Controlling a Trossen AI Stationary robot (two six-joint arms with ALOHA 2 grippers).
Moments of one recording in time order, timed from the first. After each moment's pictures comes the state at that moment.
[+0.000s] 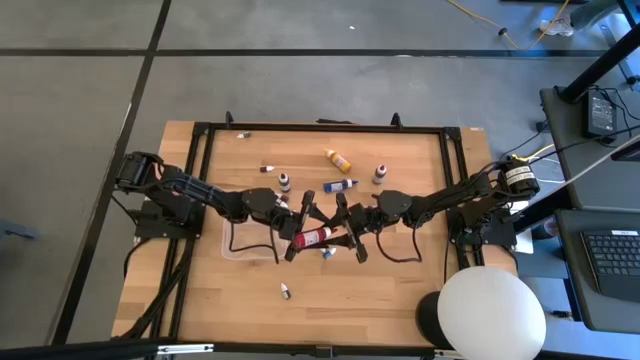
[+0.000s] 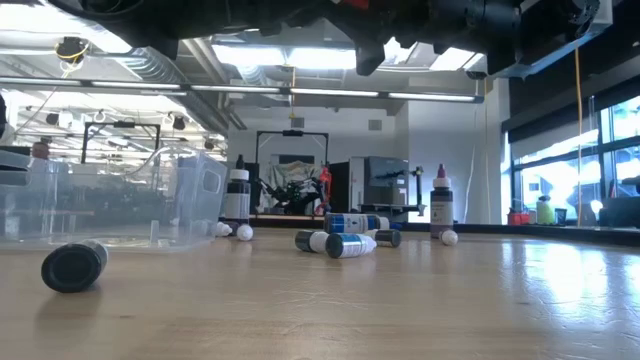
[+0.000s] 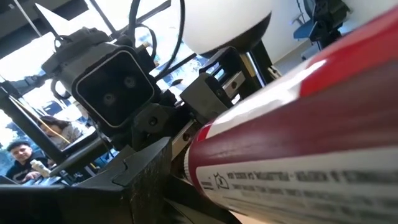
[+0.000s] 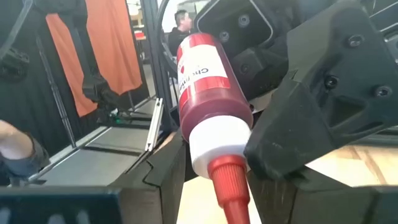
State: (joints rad) left arm -0.11 1.56 0.73 0.81 0.15 0.51; right arm 0.15 1.62 0.76 0.90 -0.20 0.10
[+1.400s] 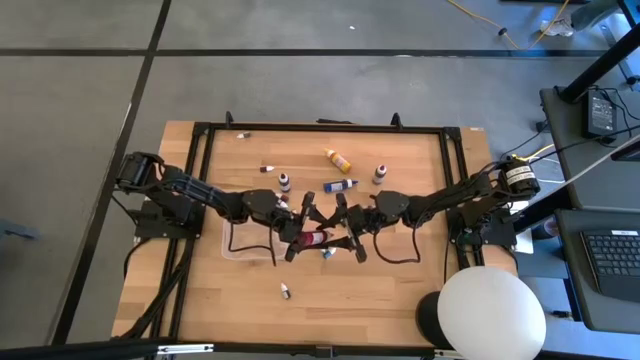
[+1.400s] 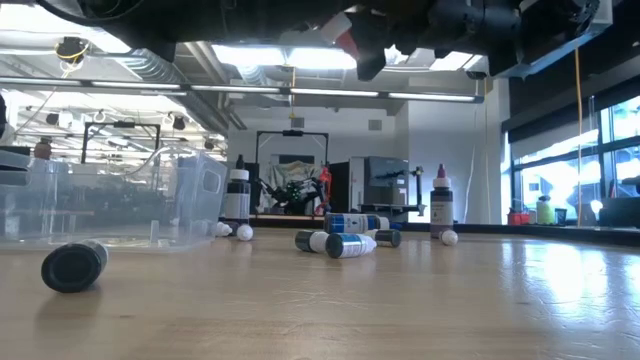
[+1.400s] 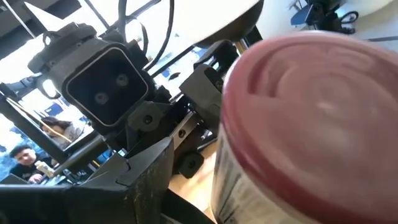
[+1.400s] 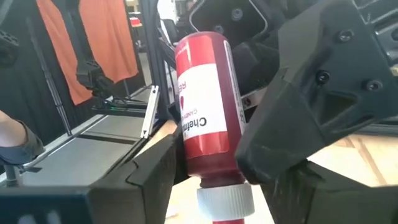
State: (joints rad) left arm -0.11 1.56 0.73 0.81 0.14 0.57; right arm 0.15 1.62 0.76 0.83 -0.19 0.07
